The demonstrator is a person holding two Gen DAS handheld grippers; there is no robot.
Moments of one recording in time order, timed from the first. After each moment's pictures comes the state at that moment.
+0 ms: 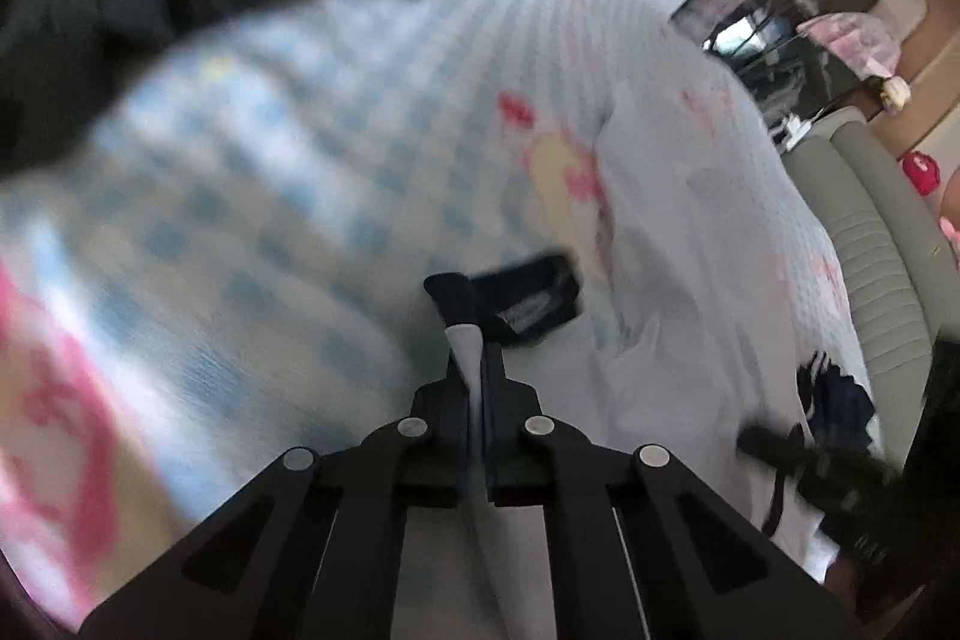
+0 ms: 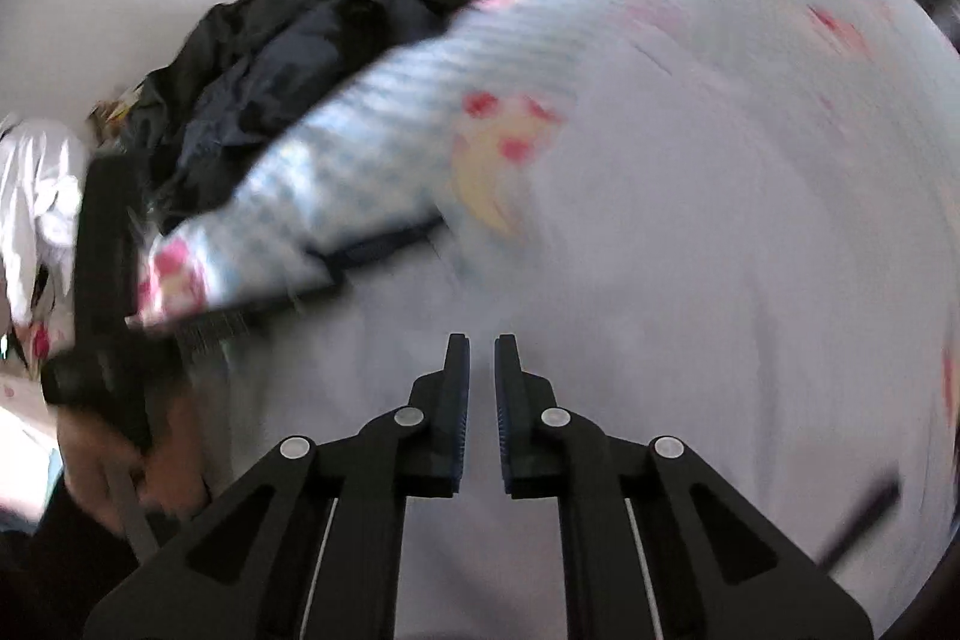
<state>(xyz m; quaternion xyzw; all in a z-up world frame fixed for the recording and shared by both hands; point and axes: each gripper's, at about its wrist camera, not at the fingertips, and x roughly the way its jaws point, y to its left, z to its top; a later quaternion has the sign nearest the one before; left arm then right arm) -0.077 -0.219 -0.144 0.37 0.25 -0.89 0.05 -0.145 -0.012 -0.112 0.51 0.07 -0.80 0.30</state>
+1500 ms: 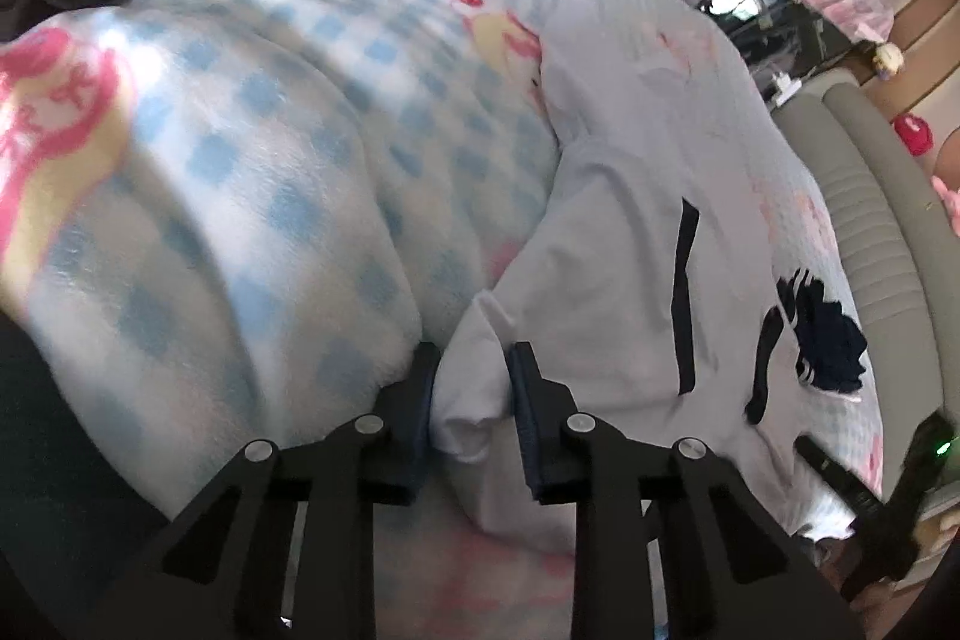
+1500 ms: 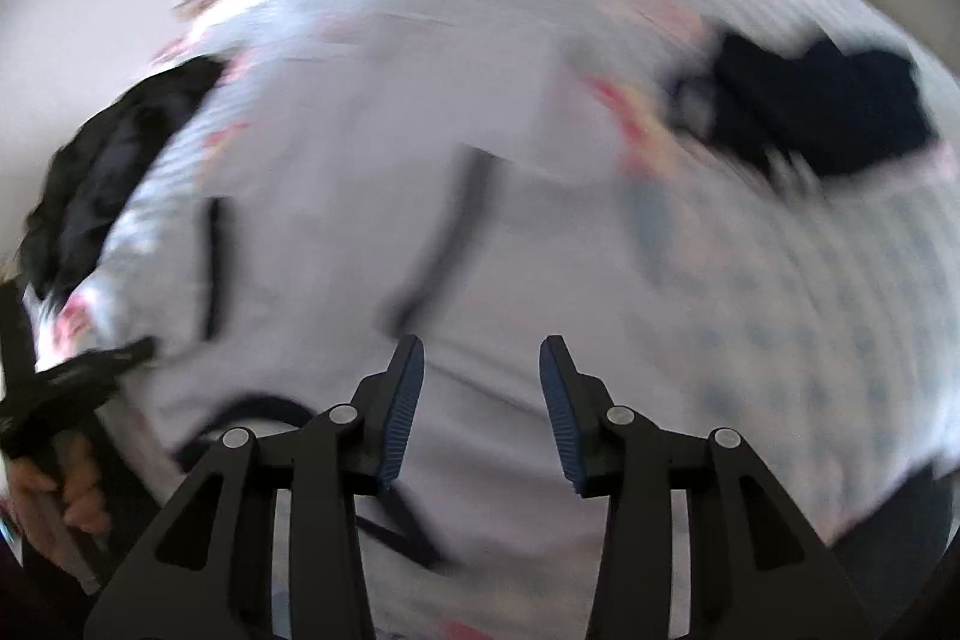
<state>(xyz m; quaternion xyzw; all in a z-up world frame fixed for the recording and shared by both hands) -0.008 -0.174 -0.170 0.46 0.33 -0.83 0.02 -0.055 0.196 -0.123 0.50 -0.07 -0.86 0.05</state>
